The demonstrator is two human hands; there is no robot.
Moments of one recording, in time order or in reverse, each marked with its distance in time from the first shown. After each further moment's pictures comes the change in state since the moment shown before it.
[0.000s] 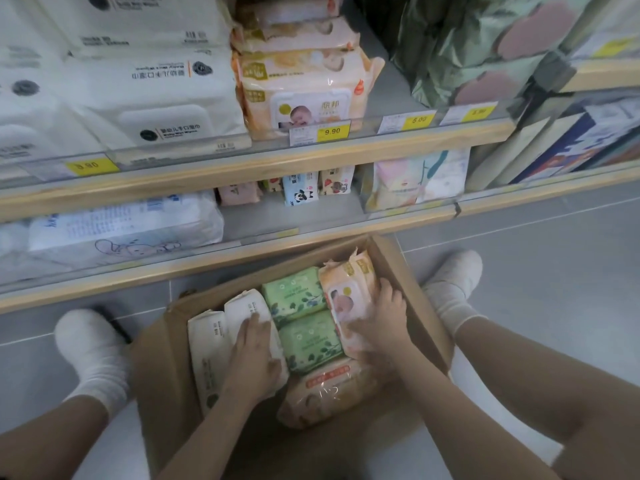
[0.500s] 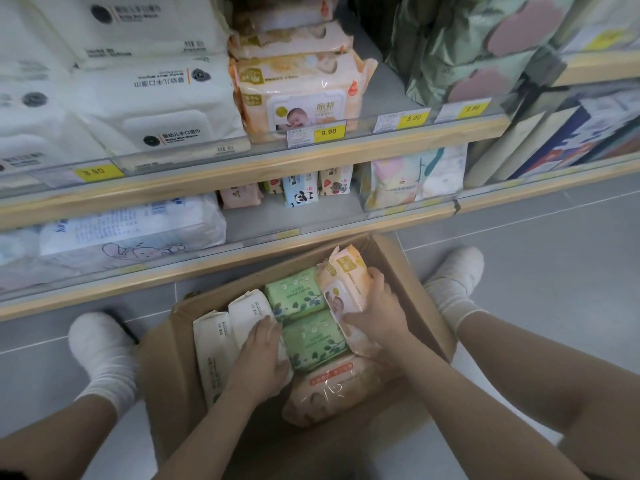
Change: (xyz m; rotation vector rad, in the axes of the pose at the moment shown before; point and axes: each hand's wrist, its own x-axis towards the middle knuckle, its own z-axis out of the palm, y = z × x) left_hand -0.005 0.006 -0.008 0.003 -0.049 0.107; right_hand -0.002 -0.015 -0.017 0.092 -0.163 -0.068
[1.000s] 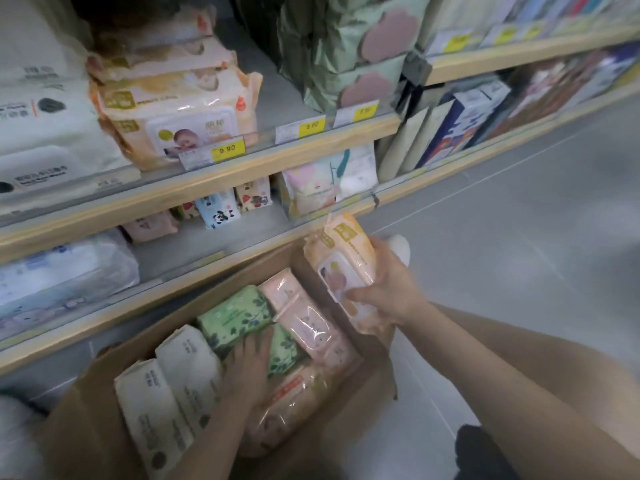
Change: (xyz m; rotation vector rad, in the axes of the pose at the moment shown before) left_hand 0.051 0.056 0.039 0.232 -0.078 0.119; right_hand -0.024 0.037 -0.121 0.232 0.212 0.001
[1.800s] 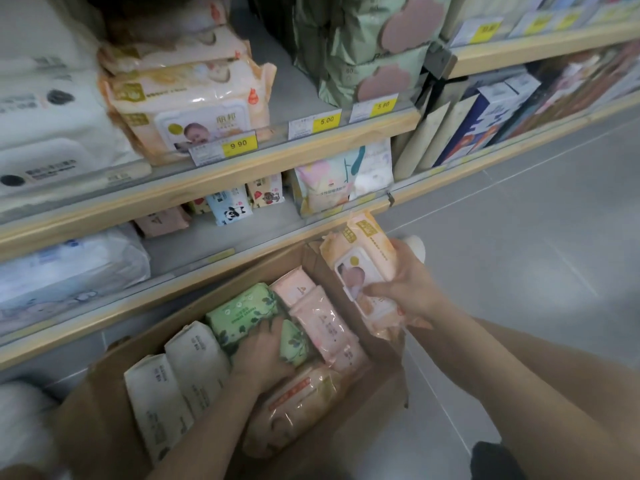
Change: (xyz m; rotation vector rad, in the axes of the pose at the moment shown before) left_hand 0.025 0.010 -0.027 -0.039 -0.060 0.008; right_hand 0.020 0.021 -0.005 0.167 -0.058 0.061
